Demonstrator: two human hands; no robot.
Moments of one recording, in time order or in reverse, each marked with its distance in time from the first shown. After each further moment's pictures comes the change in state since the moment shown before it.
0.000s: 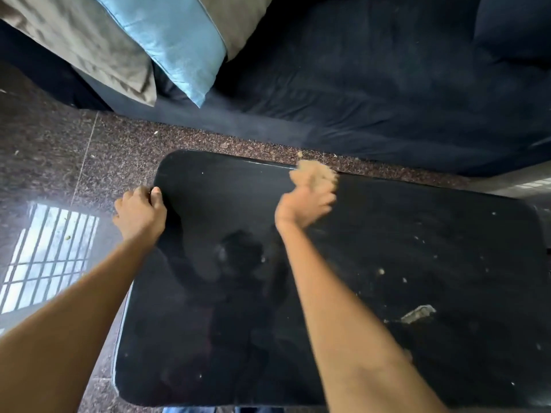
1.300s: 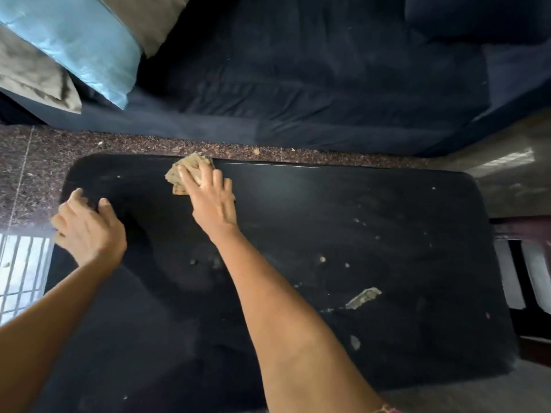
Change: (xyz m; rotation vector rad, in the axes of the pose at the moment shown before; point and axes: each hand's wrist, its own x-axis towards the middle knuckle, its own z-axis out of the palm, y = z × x) left_hand -0.062 0.048 0.040 -0.013 0.235 0.061; right_hand -0.007 0.022 -0.015 -0.253 -0.177 -1.031
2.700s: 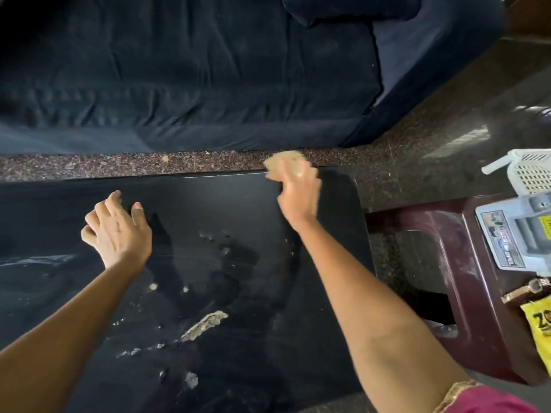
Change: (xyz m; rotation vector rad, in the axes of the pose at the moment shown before) left_hand -0.203 0.263 0.120 0.060 -0.167 0.184; right_hand -0.119 0.451 -0.060 0.093 0.253 0.415
